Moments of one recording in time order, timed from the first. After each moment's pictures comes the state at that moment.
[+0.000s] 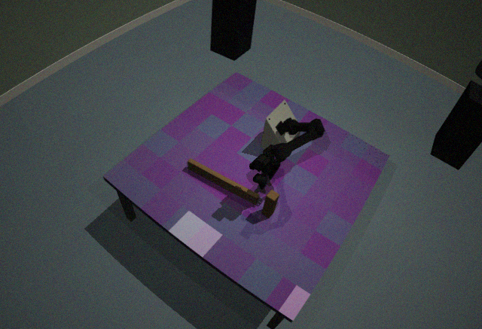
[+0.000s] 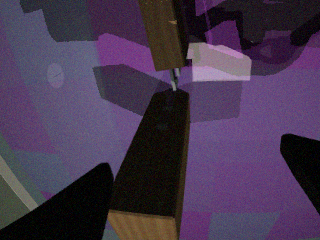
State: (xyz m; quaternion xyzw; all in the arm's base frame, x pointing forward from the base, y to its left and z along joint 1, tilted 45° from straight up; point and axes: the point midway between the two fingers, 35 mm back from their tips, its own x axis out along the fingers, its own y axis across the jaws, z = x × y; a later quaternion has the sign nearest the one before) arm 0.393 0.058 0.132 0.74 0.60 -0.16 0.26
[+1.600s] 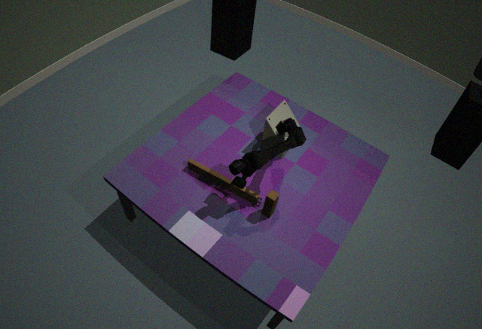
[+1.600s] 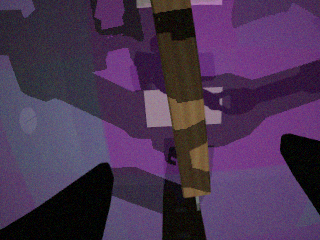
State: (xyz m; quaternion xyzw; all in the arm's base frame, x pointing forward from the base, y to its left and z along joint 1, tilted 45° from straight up) arm 0.434 0.012 0.042 0.66 0.64 -0.24 0.31
